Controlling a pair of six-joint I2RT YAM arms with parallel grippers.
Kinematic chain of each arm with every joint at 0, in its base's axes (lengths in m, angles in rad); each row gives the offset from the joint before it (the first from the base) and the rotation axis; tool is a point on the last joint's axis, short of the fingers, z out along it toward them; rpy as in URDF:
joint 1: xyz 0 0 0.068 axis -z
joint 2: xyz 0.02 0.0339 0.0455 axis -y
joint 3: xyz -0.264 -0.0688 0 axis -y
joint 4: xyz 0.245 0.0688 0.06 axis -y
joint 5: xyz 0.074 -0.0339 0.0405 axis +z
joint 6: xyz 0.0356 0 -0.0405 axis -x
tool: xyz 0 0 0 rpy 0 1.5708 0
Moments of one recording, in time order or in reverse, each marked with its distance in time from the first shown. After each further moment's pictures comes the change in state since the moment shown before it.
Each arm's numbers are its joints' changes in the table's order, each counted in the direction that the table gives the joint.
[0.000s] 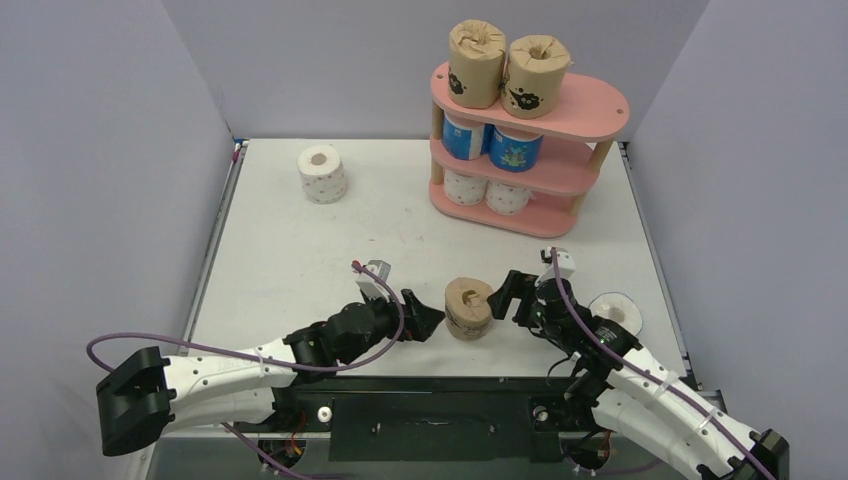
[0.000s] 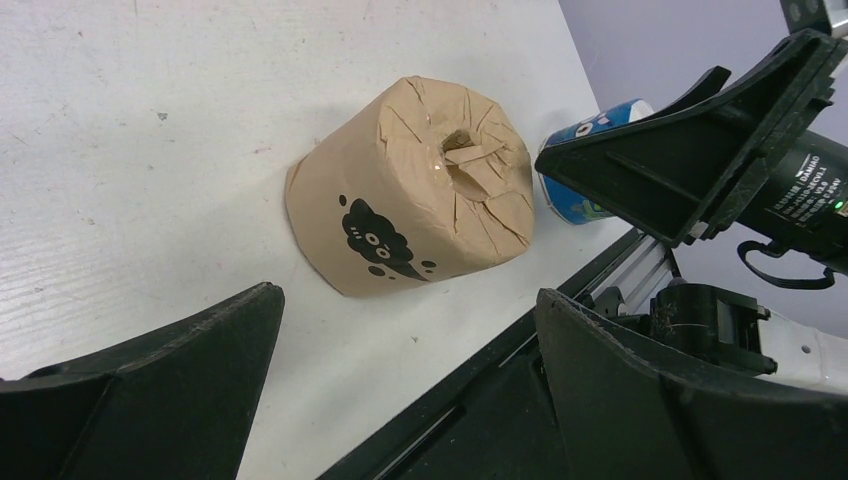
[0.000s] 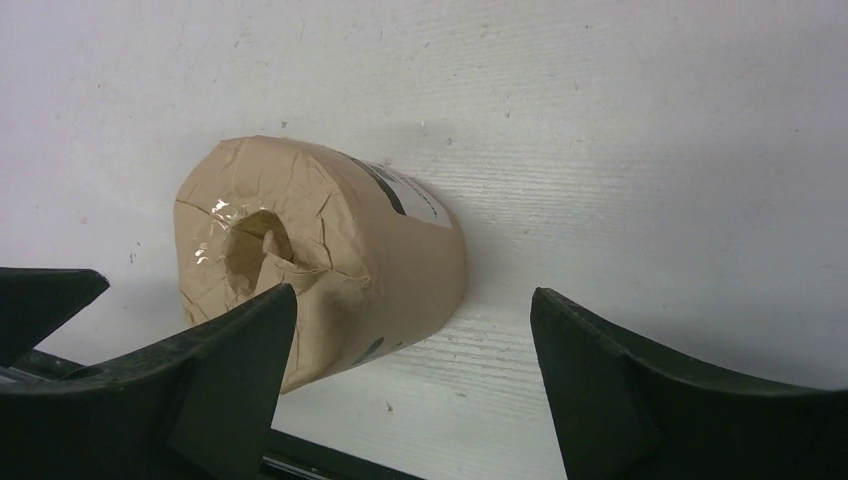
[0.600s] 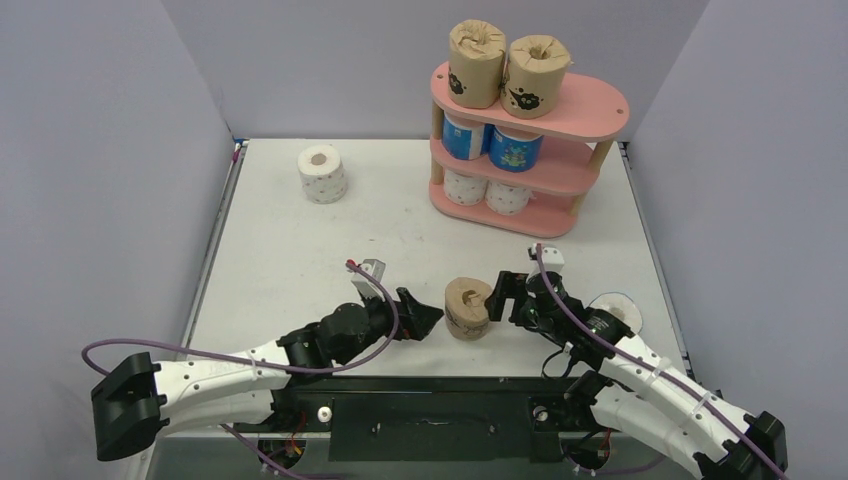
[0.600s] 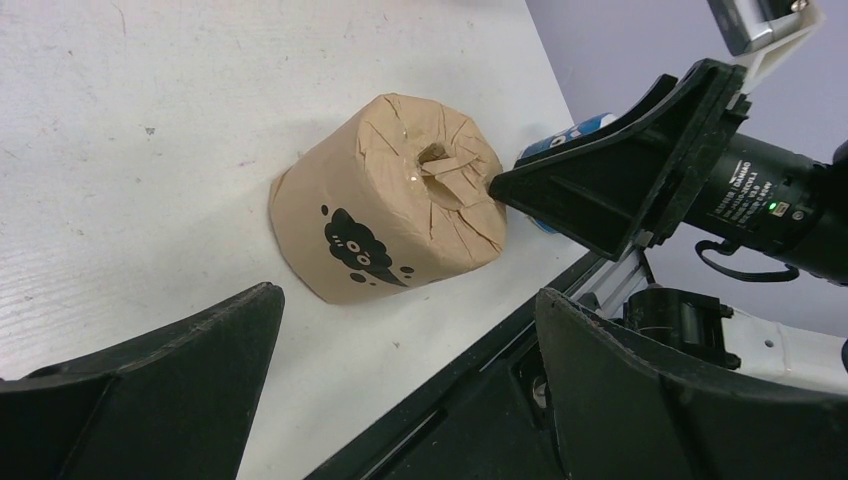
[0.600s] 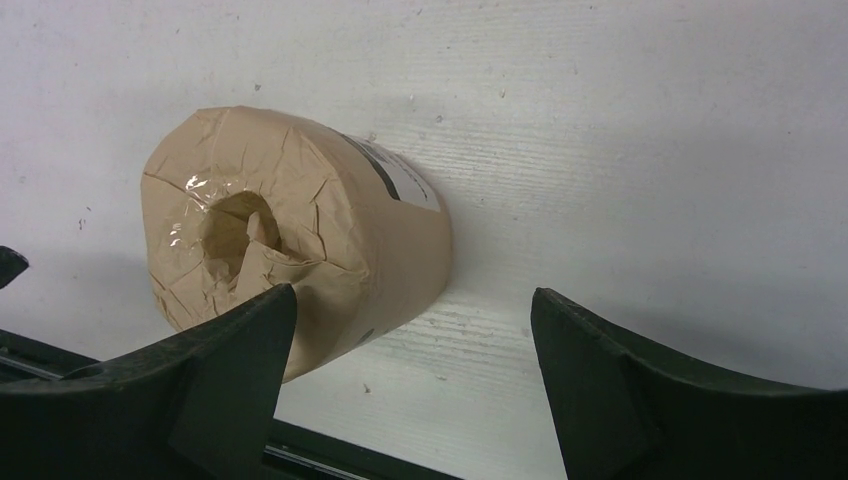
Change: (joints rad) left arm 0.000 0.048 -0.002 -0.003 0.001 0.006; right arm -0.019 -0.085 0.075 -0.064 0.002 0.069
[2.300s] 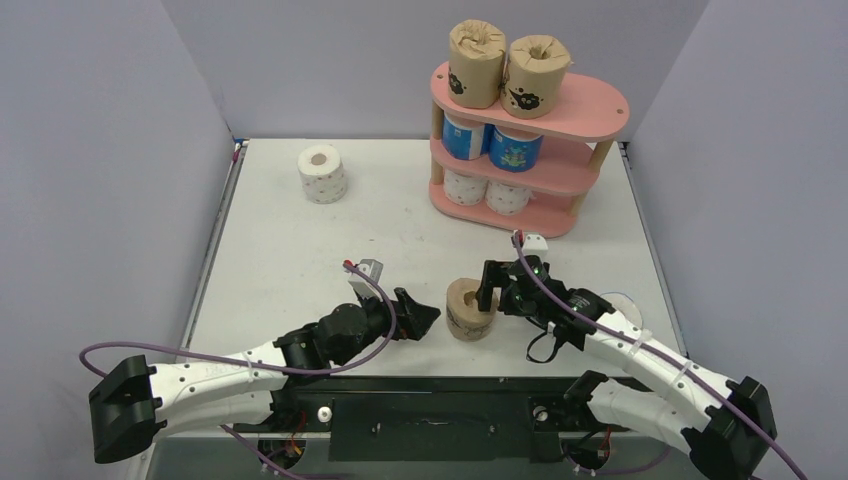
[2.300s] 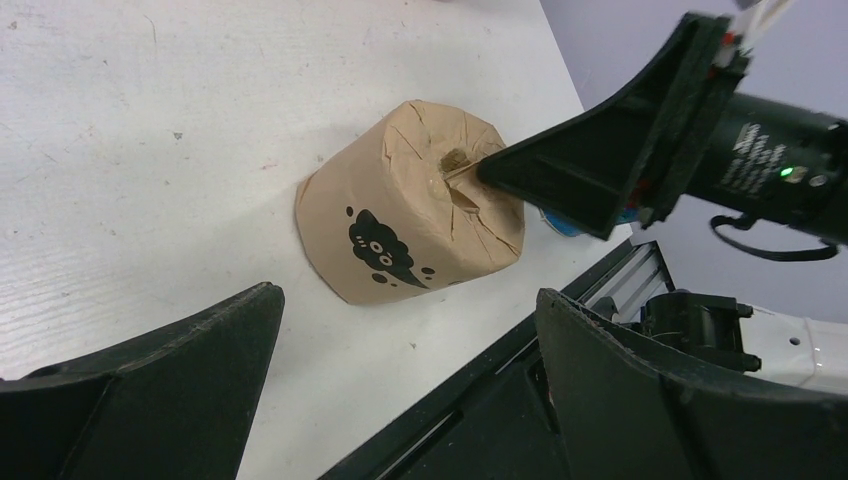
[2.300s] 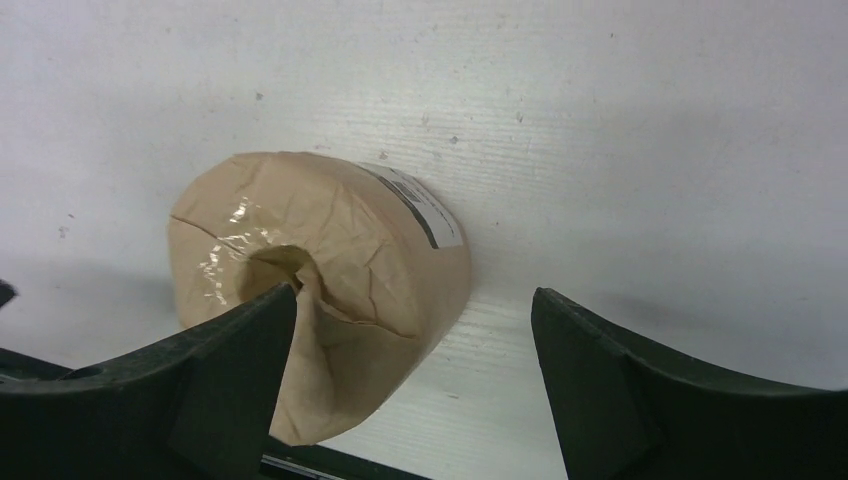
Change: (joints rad) left arm 0.000 0.034 0.000 -0.042 0.026 -0.019; right arm -0.031 -0.214 0.090 0.028 -0.027 0.019
